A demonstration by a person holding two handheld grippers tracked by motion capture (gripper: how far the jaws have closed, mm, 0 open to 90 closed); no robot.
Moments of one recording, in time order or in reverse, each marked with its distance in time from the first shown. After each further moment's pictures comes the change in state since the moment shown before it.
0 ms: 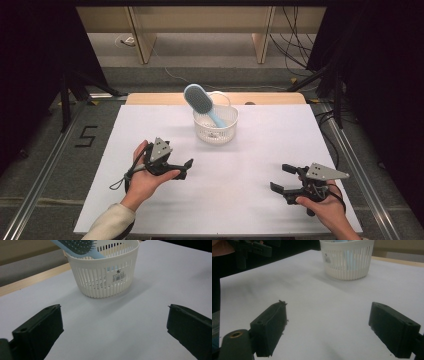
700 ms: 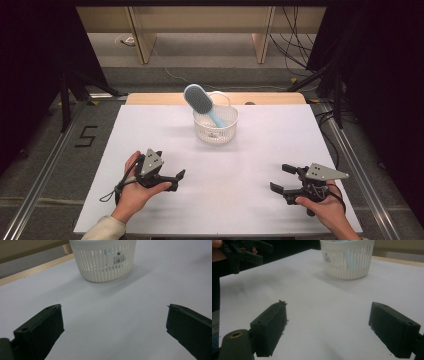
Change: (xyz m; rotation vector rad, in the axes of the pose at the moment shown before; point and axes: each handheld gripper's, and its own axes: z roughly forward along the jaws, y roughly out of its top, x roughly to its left) left arm 0.002 -0.029 -0.021 0.015 0.007 0.014; right arm 0.000 0.000 0.000 0.004 -0.001 -0.004
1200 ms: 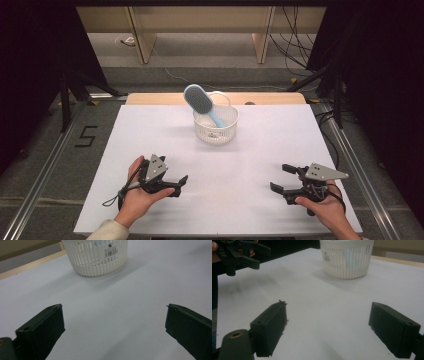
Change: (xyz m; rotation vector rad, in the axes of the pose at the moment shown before) left arm -0.014 -0.006 0.003 0.025 -0.014 0.028; right arm 0.000 0.000 0.000 0.008 -0.005 -0.008
